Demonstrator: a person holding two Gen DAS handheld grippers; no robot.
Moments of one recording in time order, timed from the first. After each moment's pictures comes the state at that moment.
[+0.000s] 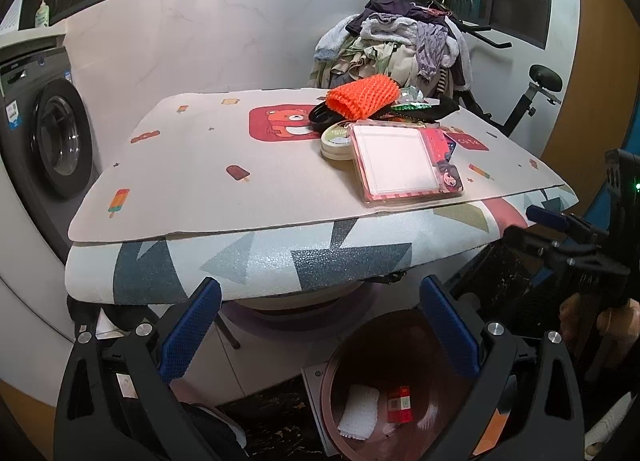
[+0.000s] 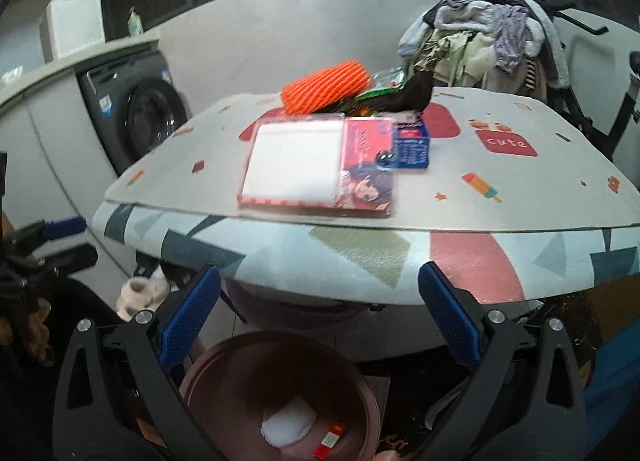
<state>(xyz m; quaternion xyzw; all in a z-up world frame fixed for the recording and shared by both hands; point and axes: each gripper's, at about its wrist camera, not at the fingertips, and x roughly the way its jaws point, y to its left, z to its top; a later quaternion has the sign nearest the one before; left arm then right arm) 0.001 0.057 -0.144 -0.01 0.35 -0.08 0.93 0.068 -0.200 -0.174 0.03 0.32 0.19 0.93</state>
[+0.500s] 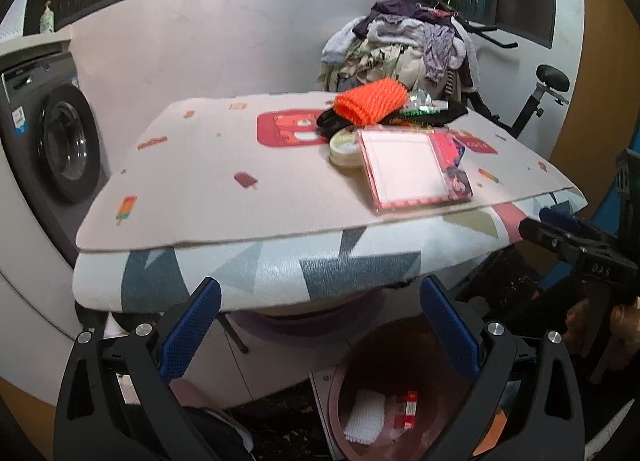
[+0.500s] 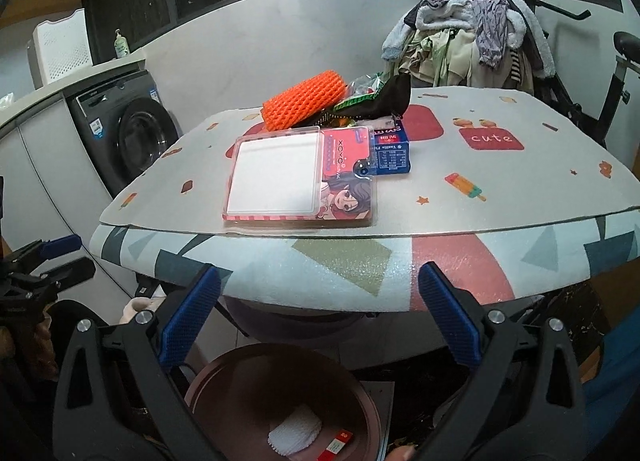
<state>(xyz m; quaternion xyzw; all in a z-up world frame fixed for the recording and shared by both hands) 0.007 0.056 -0.137 0.00 0.34 -0.06 0.94 0.071 -0.212 -0.175 0.06 0.32 0.18 0.93</state>
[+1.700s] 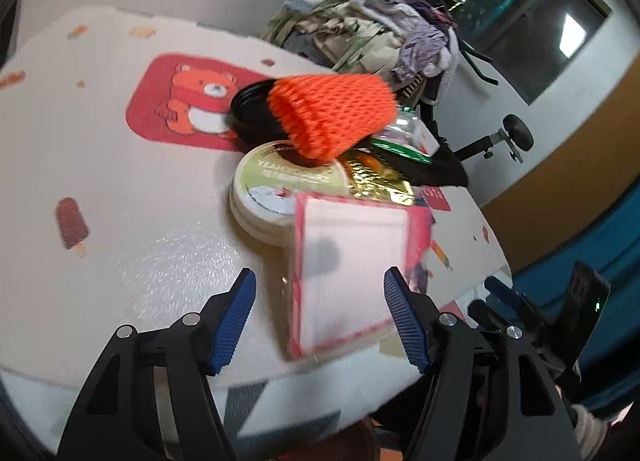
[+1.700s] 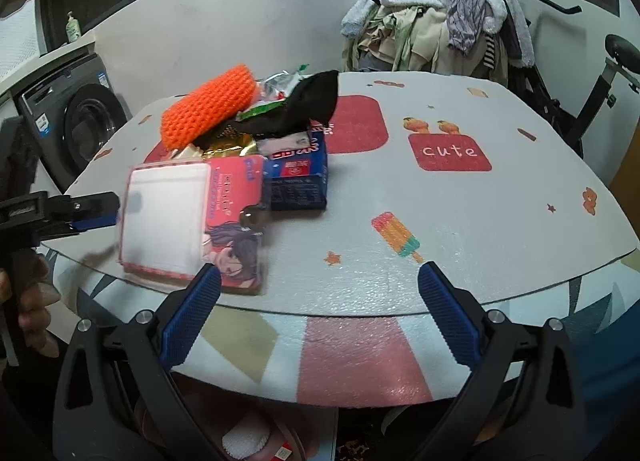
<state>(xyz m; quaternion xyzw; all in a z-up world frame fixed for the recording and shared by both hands) 0.201 0.036 -0.174 -0.20 0.45 -0.20 0.85 0.173 -0.254 -0.171 0.03 0.38 0.11 0.92</state>
